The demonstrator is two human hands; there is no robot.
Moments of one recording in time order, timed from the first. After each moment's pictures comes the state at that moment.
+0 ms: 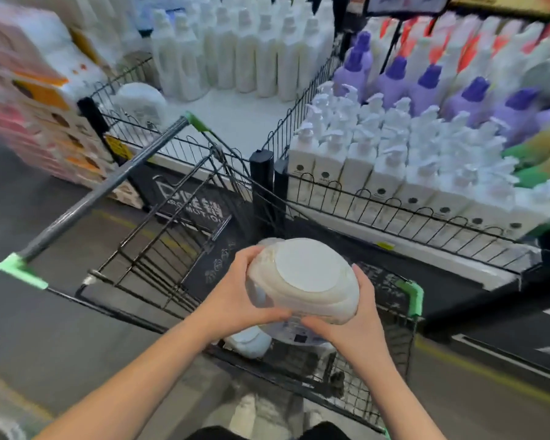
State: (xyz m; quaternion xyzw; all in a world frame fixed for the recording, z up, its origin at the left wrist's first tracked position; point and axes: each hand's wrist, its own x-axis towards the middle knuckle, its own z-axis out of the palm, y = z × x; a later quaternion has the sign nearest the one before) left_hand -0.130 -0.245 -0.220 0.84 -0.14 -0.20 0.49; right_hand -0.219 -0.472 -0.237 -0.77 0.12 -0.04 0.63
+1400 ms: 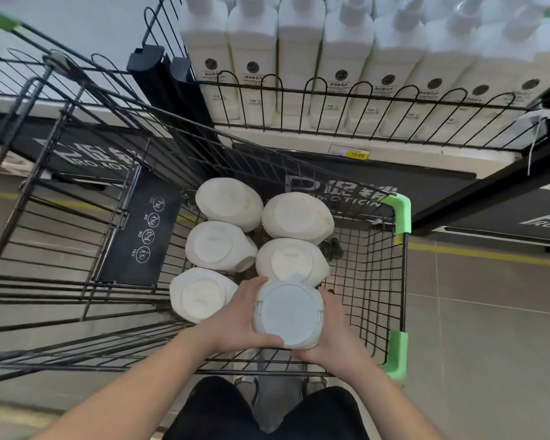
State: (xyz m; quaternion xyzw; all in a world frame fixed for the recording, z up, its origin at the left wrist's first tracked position) left_hand -0.125 -0.305 -0.436 0.80 -0.24 -0.47 0.28; right_hand -0.273 -0.506 -0.477 -0.83 0.21 0.17 0.48
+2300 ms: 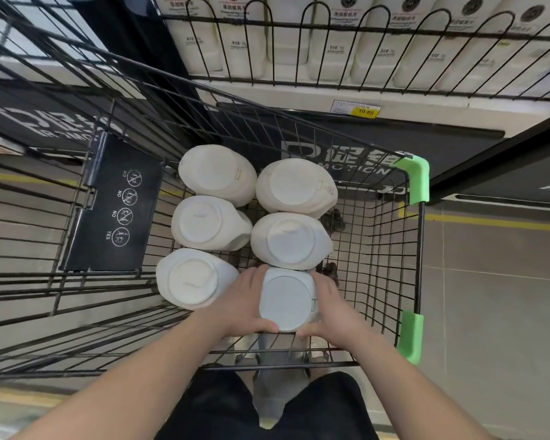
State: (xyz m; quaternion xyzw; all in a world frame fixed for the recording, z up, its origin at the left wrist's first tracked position) left_hand -0.129 -0.317 -0.516 0.81 -0.33 -0.47 0.12; right_hand -0.258 -0.518 -0.511 -0.83 0.19 0.30 0.43
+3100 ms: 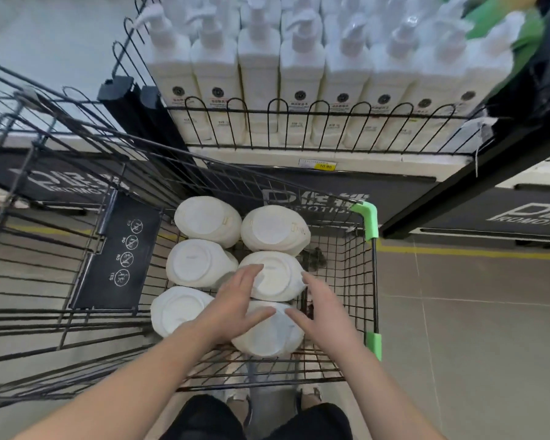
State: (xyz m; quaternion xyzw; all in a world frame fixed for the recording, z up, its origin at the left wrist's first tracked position) left_hand -0.108 -0.349 -0.435 0.85 -0.34 -0.34 0.23; right_hand -0.244 -0.537 -0.433 -0.87 0.24 0.13 0.42
